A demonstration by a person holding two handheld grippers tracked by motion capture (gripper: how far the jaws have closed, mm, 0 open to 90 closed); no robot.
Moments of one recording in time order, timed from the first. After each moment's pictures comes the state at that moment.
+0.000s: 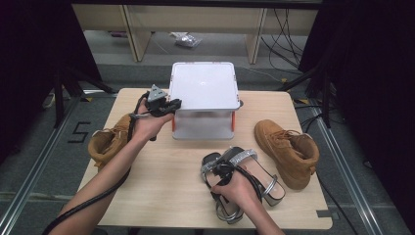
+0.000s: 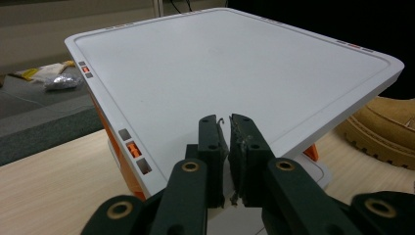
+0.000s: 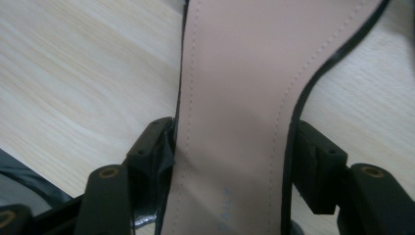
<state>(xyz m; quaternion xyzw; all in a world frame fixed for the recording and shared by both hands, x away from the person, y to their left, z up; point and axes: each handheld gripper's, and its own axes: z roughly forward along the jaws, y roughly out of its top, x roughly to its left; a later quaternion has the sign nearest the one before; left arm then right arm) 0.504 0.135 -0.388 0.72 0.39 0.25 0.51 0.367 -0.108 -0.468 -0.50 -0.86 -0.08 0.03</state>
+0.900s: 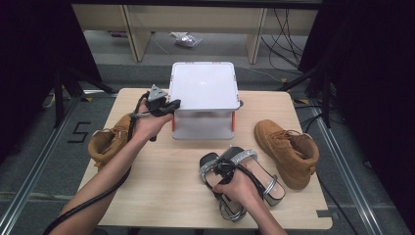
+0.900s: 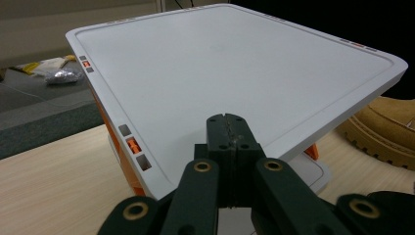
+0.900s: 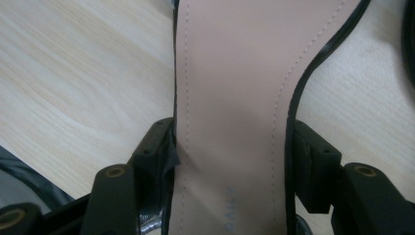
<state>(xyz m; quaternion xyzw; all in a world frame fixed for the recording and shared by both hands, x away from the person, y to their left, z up) 0.503 0.134 -0.388 0.72 0.40 0.25 0.51 0.371 -0.110 -0.467 -0.48 -0.87 -0.08 0.03</state>
